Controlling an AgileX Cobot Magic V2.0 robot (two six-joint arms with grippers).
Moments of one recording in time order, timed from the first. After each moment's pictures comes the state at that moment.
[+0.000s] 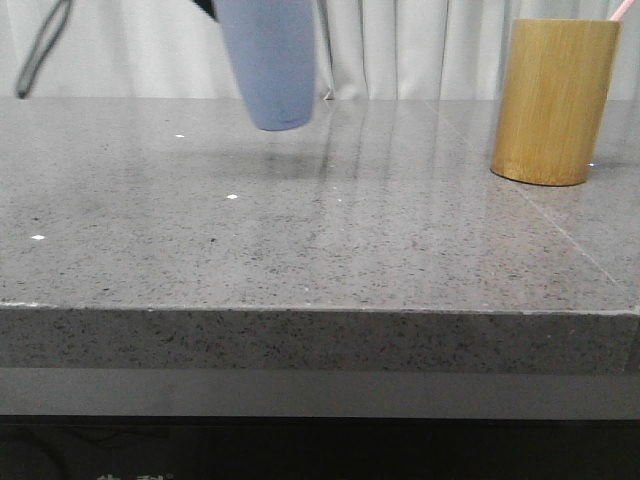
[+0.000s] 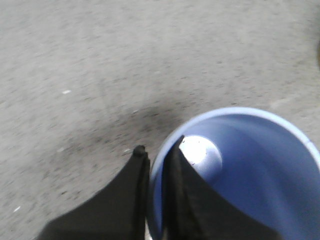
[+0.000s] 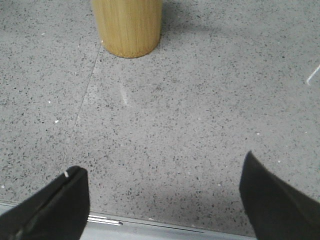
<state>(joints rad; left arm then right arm) -0.47 1.99 -2.12 -0.12 1.16 0.12 0.00 0.69 -0.71 0.09 0.75 -0.08</state>
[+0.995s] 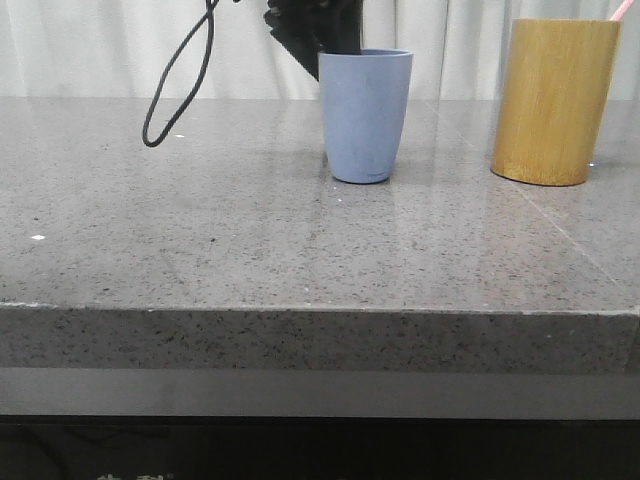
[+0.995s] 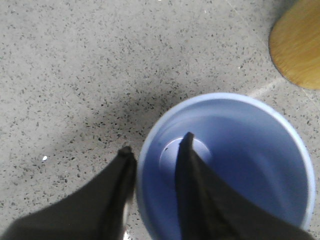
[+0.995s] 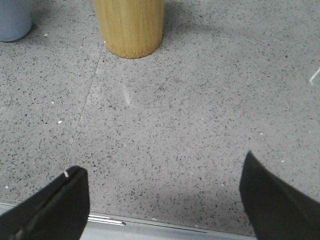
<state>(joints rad) -0.59 2.21 -2.38 -0.09 1.24 0.12 0.00 0.69 -0.71 0.09 0.75 -0.08</state>
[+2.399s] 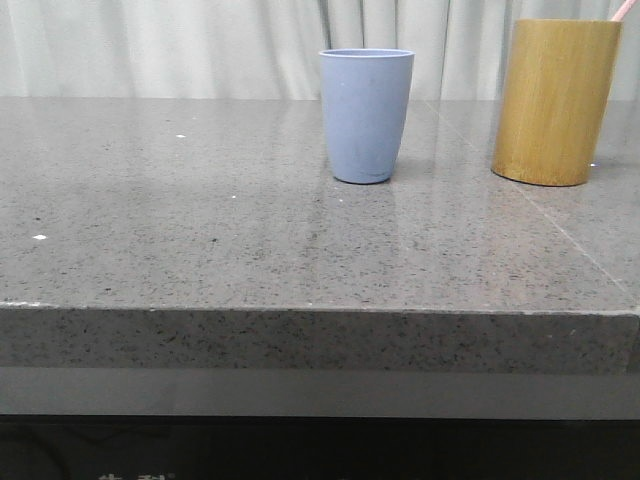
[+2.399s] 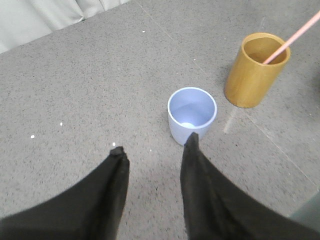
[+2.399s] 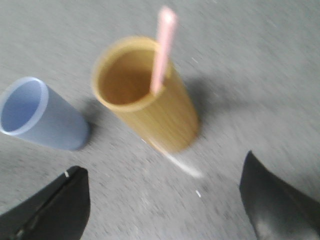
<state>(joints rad) -0.53 1.42 -1.99 -0.07 1.27 0.12 -0.39 1.19 -1.15 0.80 0.94 -0.53</state>
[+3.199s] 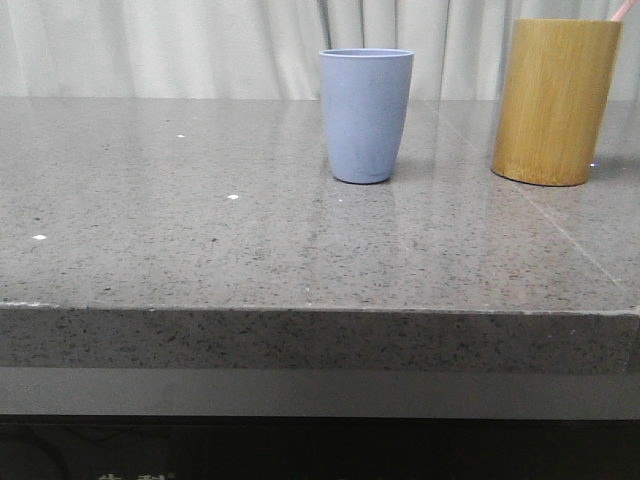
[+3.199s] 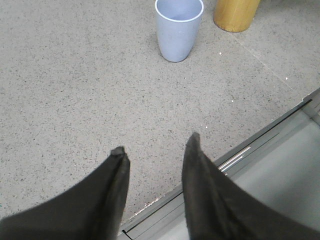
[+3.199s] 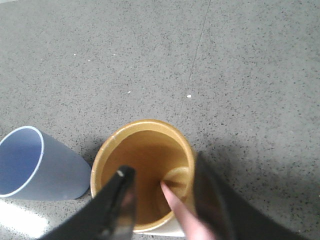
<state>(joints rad) -0.53 0.85 -1.22 -0.08 1.08 0.12 -0.26 1.53 -1.43 0.81 0.89 -0.57</state>
